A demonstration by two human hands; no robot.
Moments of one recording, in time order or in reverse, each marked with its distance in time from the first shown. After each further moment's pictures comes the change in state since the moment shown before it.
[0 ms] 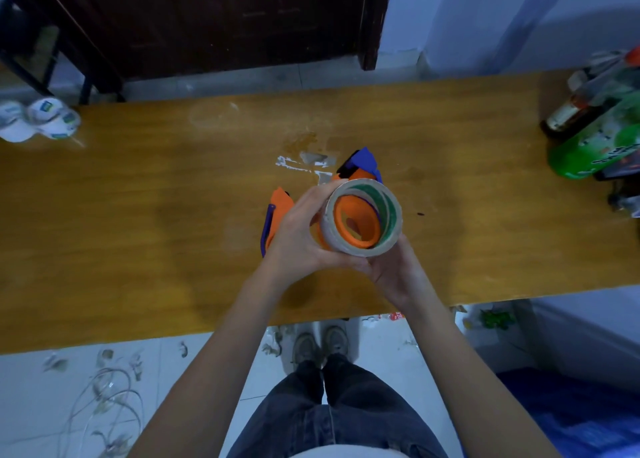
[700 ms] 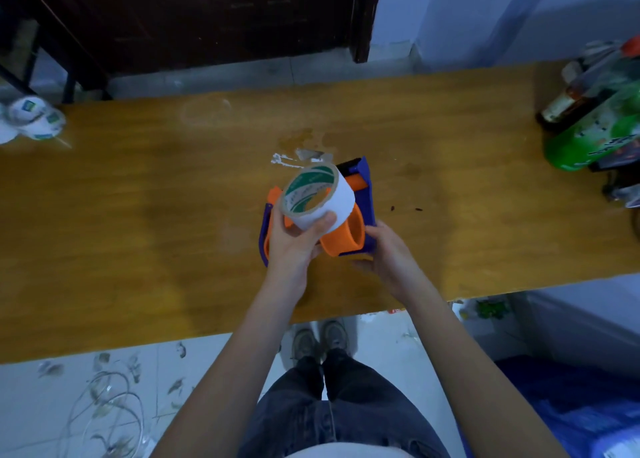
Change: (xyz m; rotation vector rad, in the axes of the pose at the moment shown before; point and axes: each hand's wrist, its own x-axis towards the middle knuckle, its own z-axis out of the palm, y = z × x) left_hand -0.008 -0.012 0.020 -0.832 0.461 -0.654; right_hand 0.018 0.005 0.001 -0.434 0.386 0.215
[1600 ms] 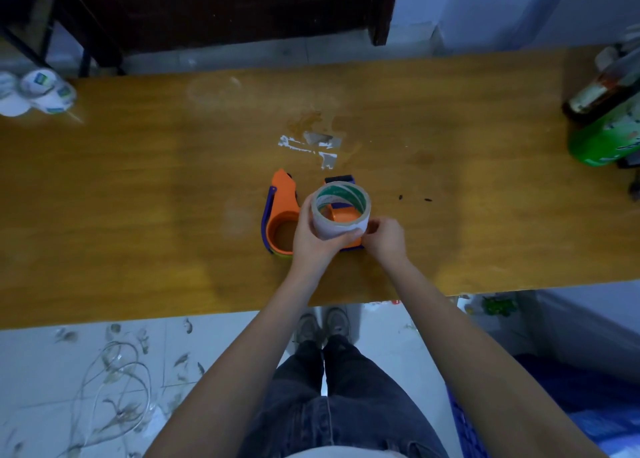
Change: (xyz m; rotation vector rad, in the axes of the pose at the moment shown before) left_hand 0.018 -0.057 -0.003 0.425 0.026 0.121; right_hand 0.053 0.029 -0.013 -0.916 0.307 -0.049
